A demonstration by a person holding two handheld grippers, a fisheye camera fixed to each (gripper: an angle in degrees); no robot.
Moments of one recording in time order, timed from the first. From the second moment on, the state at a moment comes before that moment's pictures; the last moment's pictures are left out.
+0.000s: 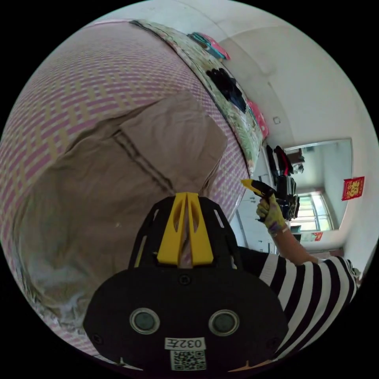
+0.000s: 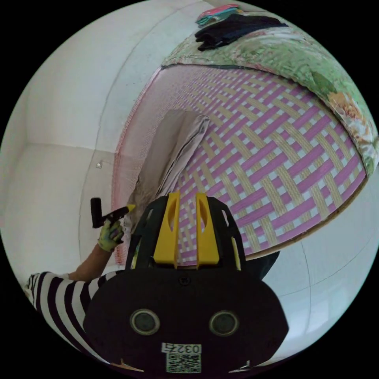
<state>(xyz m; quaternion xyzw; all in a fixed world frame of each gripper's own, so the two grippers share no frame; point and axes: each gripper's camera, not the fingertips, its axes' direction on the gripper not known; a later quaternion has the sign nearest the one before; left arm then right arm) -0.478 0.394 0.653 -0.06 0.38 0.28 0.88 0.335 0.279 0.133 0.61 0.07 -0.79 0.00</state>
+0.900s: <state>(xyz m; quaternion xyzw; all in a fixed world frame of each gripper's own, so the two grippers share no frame) -0.586 0.445 0.644 -0.03 0.28 -0.06 0.96 0.335 0.497 0.180 0.58 0.13 -0.81 0.02</state>
